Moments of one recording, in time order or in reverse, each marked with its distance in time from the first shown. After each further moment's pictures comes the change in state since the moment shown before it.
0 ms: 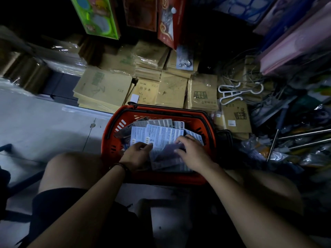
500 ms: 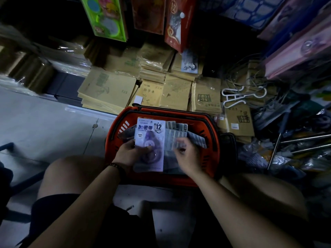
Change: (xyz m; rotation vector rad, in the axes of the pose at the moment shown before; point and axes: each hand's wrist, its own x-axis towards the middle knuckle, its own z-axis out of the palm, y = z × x) left_hand -0.001 -0.013 -0.022 -0.517 0.040 0.048; right_hand 0.002 -0.016 0.046 0.342 0.248 0.174
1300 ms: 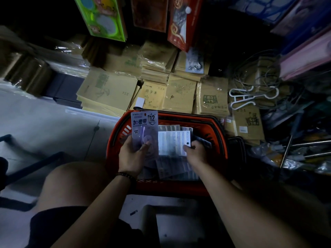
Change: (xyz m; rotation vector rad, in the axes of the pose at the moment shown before) left_hand 0.016 0.009 0.012 0.072 0.229 0.274; right_hand 0.056 0.023 0.016 0.133 0.056 0.546
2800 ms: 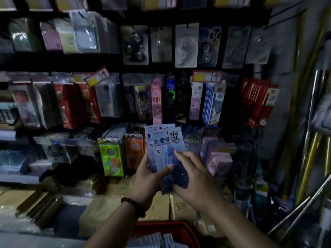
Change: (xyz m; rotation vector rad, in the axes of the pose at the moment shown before) left_hand -0.216 0.316 0.038 -0.375 -0.482 0.653; right_hand -0.307 -0.218 -0.285 -0.392 0.386 -1.367
